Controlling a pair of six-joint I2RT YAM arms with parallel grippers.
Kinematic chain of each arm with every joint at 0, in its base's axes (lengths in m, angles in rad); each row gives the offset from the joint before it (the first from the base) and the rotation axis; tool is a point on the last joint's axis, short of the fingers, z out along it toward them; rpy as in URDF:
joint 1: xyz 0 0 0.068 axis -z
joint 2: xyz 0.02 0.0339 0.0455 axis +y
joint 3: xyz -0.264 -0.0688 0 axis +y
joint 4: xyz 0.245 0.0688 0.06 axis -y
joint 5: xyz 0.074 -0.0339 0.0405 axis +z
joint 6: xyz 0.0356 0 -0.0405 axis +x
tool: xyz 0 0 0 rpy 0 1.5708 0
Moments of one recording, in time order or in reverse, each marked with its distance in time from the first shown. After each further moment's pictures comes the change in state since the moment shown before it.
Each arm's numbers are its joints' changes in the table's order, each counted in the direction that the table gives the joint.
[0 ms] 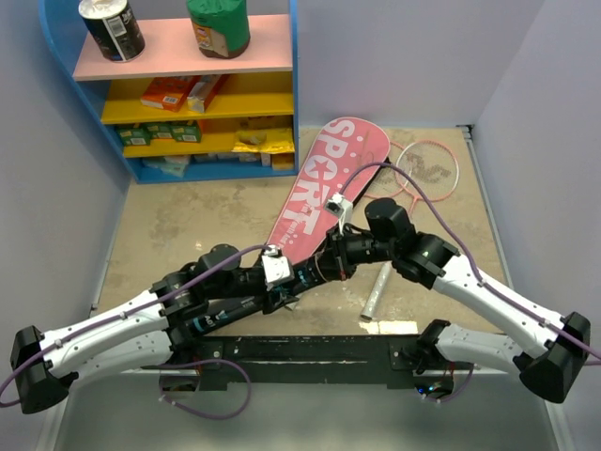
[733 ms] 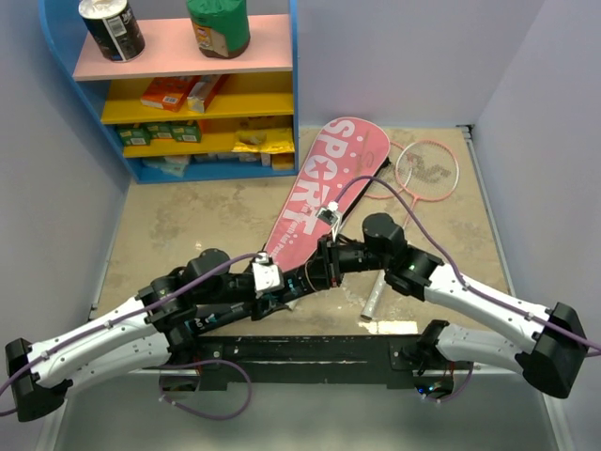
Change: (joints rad) left arm 0.000 -0.097 0.000 -0.140 -0.026 0.030; right arm -0.082 0.030 0.219 0.497 0.107 0.258
